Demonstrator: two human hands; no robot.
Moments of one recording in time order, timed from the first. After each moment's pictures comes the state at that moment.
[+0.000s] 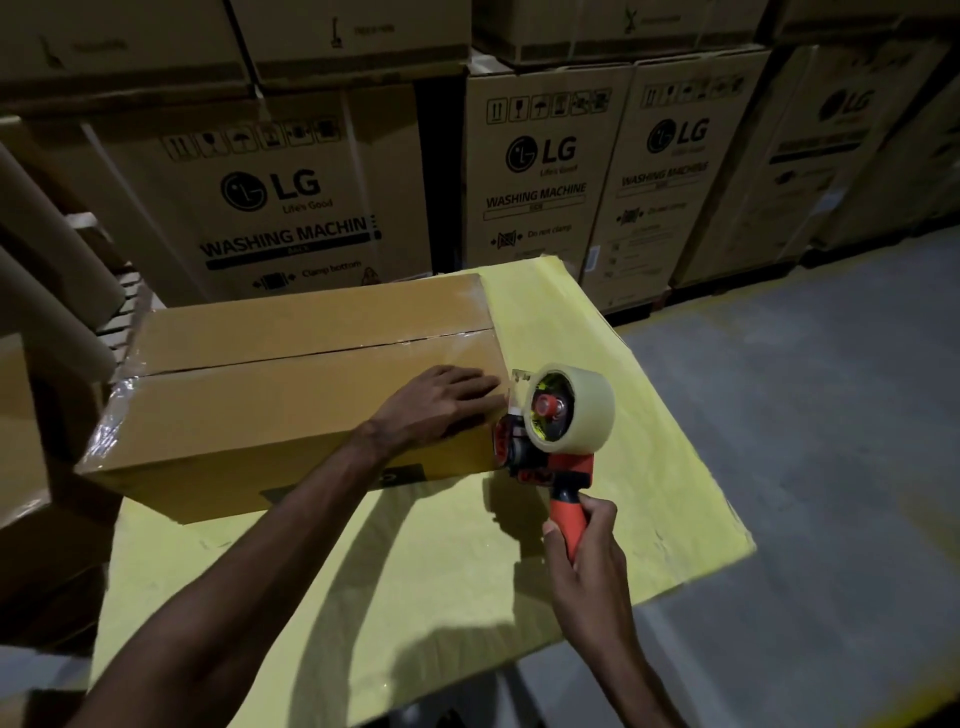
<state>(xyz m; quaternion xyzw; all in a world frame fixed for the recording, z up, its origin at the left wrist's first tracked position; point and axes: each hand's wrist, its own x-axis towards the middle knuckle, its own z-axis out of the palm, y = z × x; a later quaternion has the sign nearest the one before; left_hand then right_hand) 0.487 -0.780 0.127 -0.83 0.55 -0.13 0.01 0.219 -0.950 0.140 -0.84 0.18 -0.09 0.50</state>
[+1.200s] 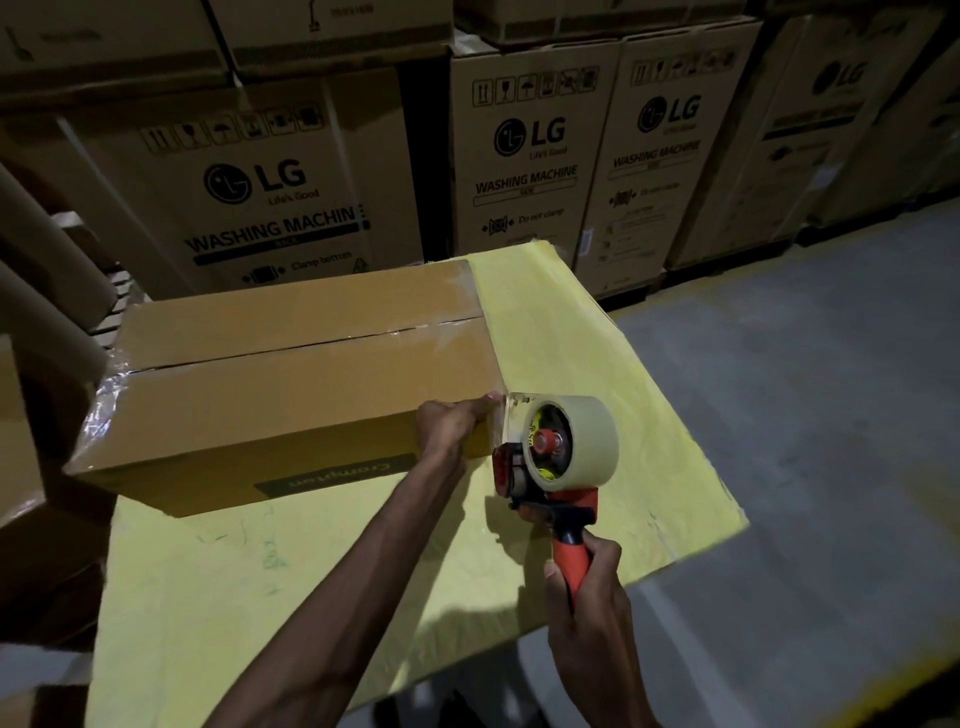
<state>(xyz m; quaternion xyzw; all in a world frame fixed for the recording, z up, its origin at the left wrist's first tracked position) 0.422 -0.848 0.118 -0.71 -0.22 0.15 -0.65 0.172 -0.948 0.116 -0.85 0.17 -0.14 0.49</state>
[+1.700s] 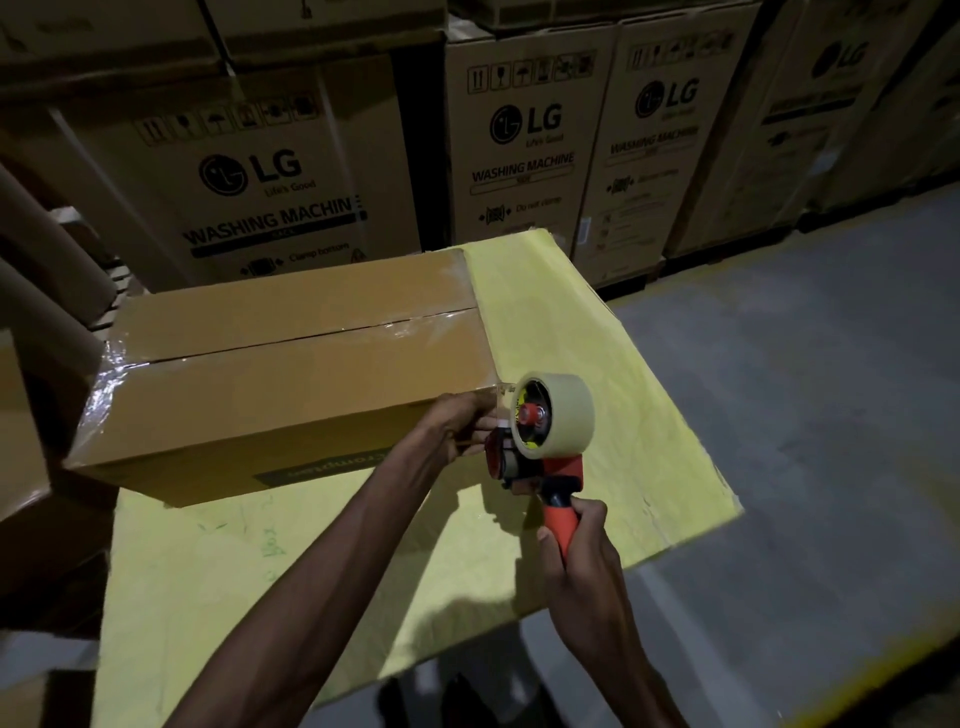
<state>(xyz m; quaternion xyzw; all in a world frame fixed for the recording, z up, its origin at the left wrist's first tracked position) 0.407 -0.849 0.139 -0.69 -0.14 0.34 -0.62 0.182 -0.955 0.131 -0.84 0.17 -0.07 0.51</state>
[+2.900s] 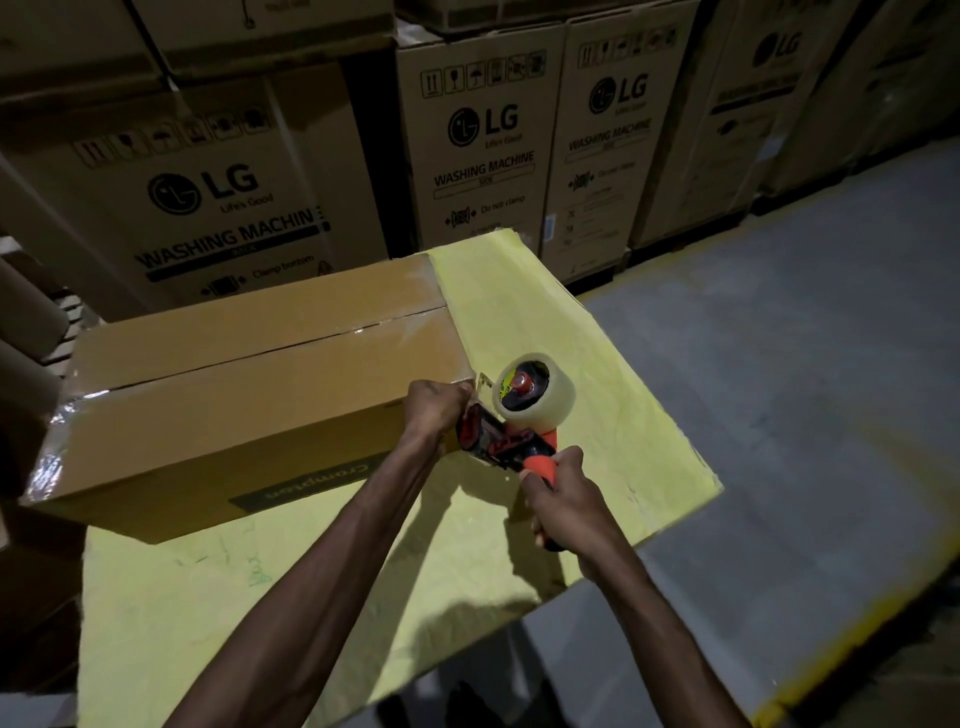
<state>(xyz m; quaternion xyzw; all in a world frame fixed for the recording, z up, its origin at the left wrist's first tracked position) 0.428 -0.860 0.128 -0.79 -0.13 0.15 -0.58 0.247 -0.979 0.170 -0.78 0.26 0.11 0.55</state>
